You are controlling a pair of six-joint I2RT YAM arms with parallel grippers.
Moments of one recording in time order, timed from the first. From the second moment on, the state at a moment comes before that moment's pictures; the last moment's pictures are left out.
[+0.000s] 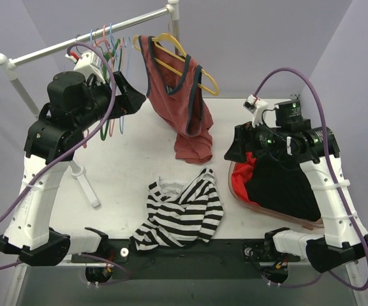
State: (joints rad) left arm -0.40 1.28 1.89 -0.86 0.07 -0.53; right arm 0.30 1.23 1.57 -1.15 -0.53 -0.03
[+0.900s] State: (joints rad) left arm -0.34 1.38 1.88 -0.85 -0.07 -0.46; right arm 0.17 1.03 1.28 -0.93 -0.67 0.15
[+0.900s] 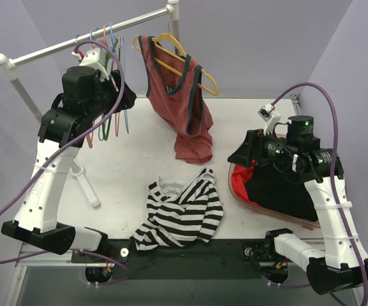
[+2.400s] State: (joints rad) left arm -0.36 1.37 1.90 -0.80 -0.07 -0.34; right arm 0.08 0.98 1.25 -0.91 -0.73 0.22
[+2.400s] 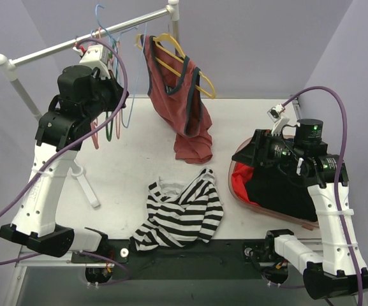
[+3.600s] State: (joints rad) left arm -0.56 0.81 1.12 -0.78 0.76 -0.37; right arm 0.34 1.17 1.84 -1.42 -0.88 -0.58
